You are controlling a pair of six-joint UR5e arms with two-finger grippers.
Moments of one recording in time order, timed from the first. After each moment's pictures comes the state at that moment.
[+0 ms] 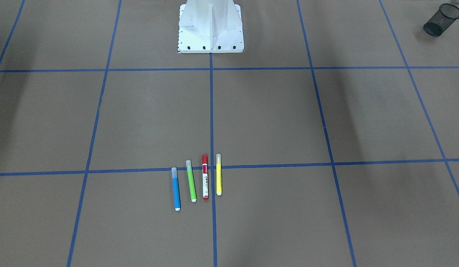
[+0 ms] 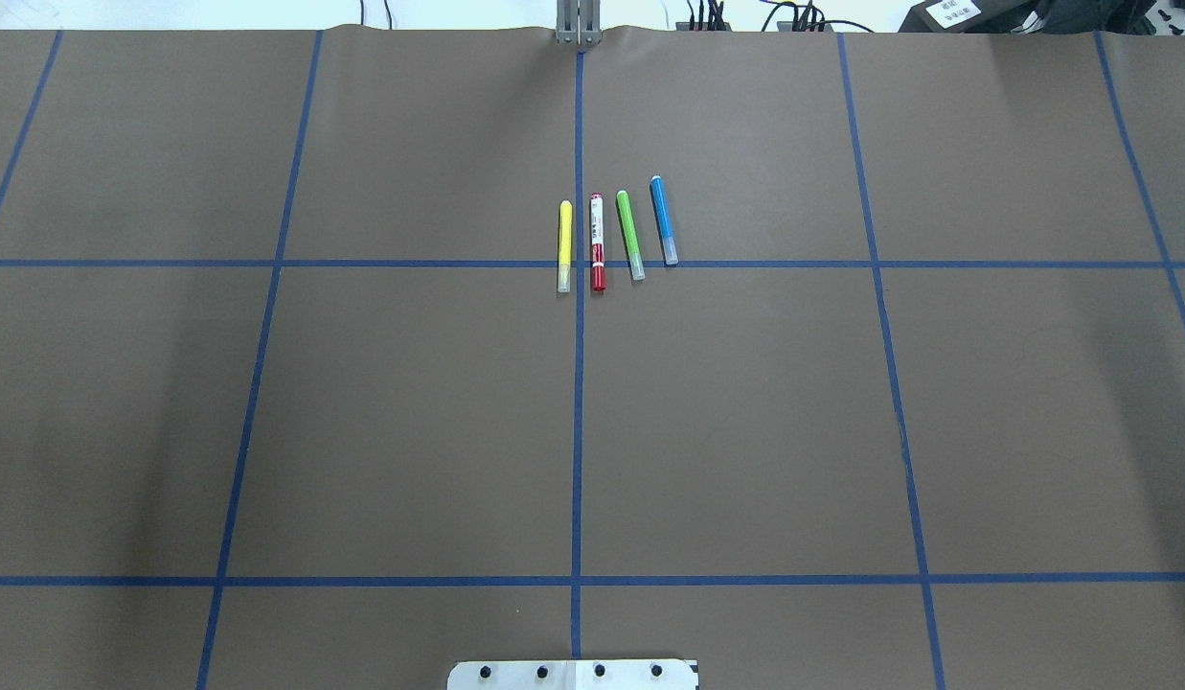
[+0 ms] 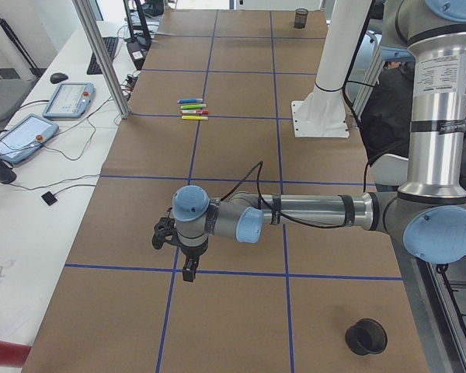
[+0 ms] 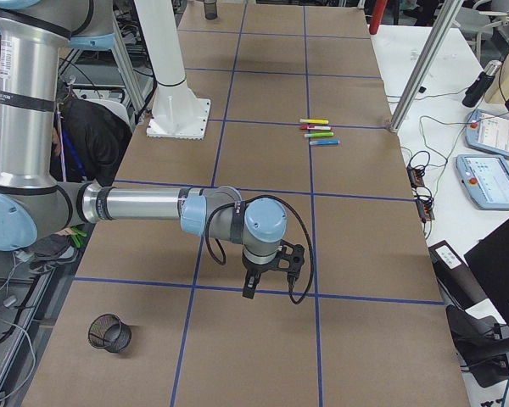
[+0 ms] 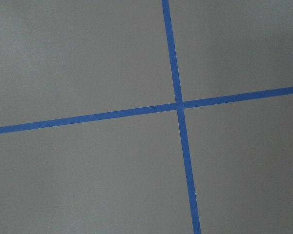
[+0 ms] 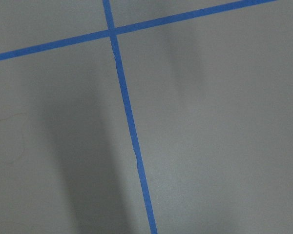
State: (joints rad) left arm -1.51 -1.54 -1.58 -1.76 -2.29 -0.03; right arm 1.61 -1.74 1.78 -1.75 2.37 0.08
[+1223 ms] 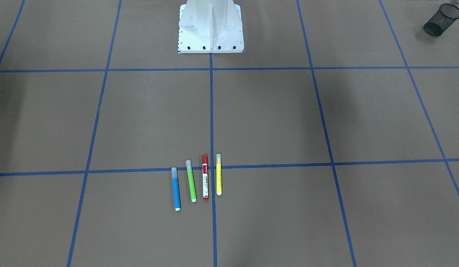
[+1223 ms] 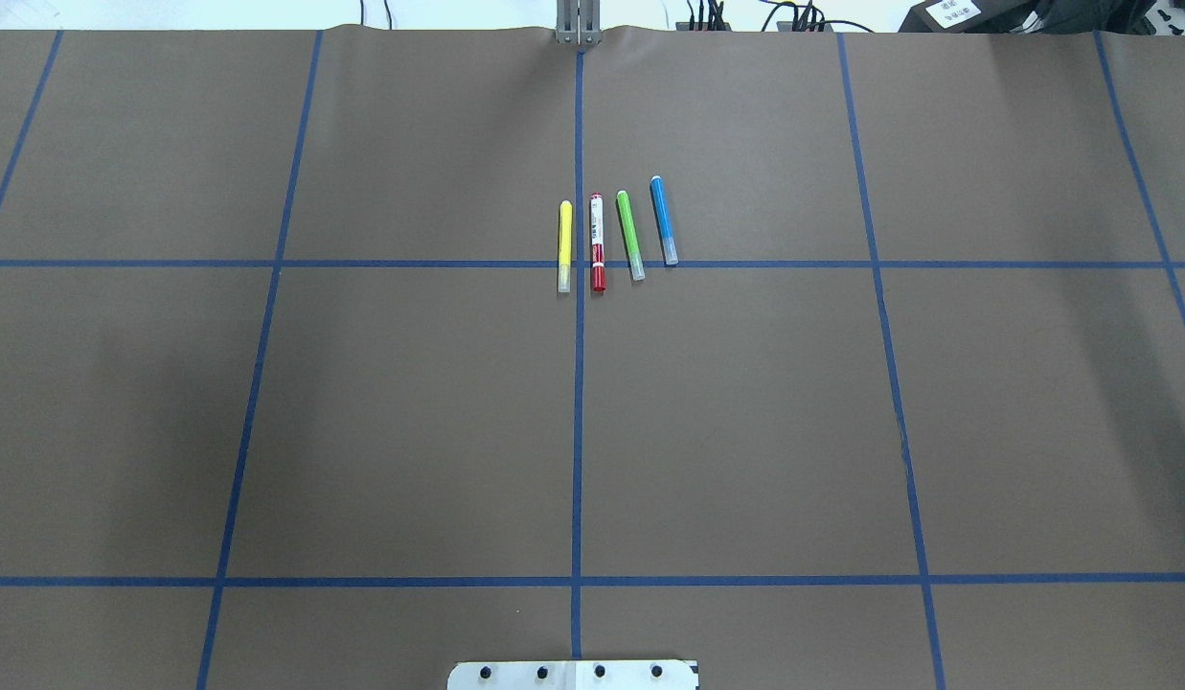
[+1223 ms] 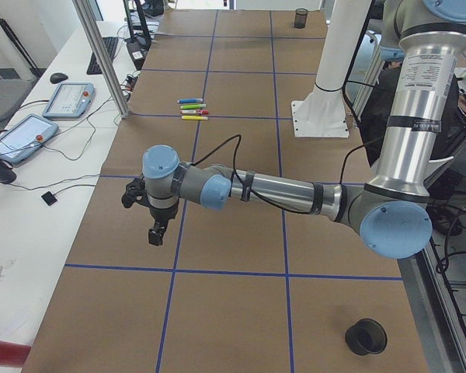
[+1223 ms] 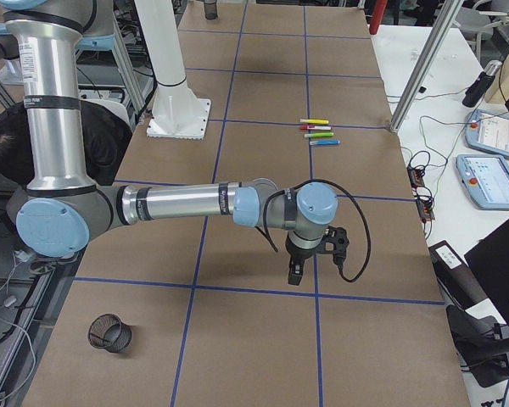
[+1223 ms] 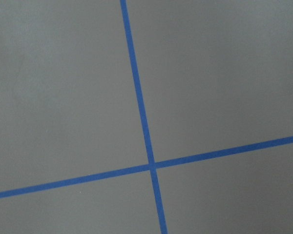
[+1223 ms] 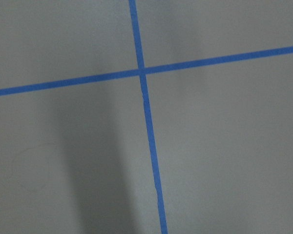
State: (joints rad) left arm -1.45 -1.75 -1.58 -1.73 -2.28 -0.05; right arm 1.54 -1.48 1.60 -1.72 2.36 0.10
